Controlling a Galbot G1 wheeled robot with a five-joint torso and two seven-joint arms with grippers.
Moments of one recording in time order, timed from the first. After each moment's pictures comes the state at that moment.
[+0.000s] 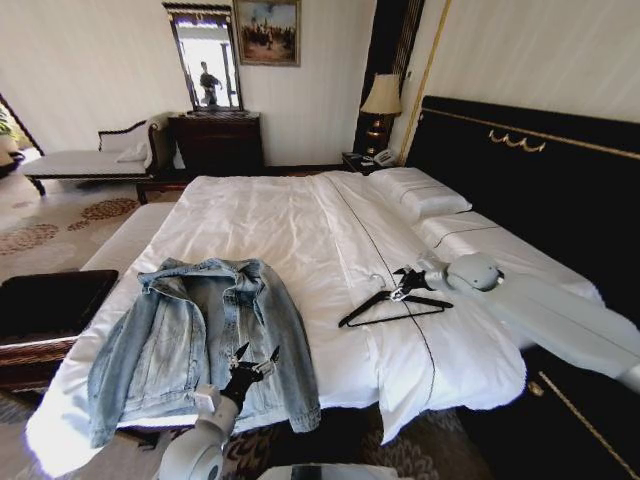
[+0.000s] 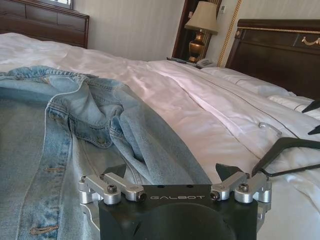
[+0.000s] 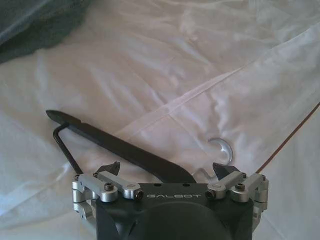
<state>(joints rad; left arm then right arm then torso) 1.70 -1.15 -0.36 -2.18 -0.48 0.17 -0.13 0.06 0.50 -0.83 1.47 0.57 -0.52 -0.59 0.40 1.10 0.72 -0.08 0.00</state>
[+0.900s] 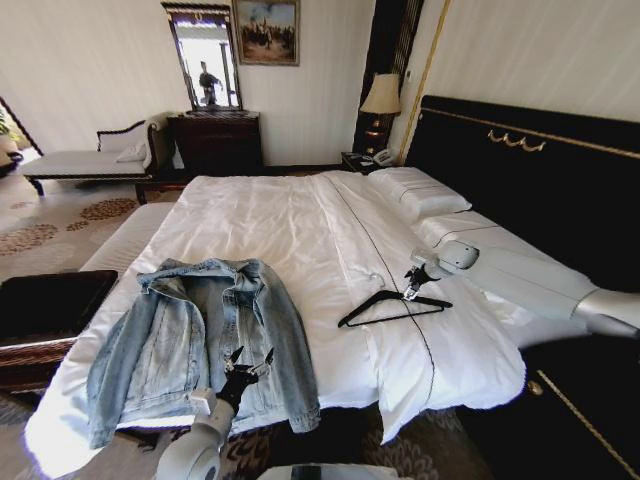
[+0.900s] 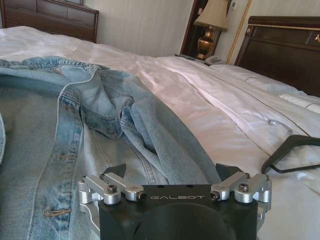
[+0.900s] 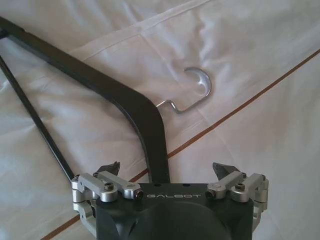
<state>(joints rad) 1.72 -1.16 -0.38 -2.16 -0.49 0.15 -0.13 0.33 0.64 -1.23 1.15 0.51 -0.46 -0.71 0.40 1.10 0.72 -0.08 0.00</state>
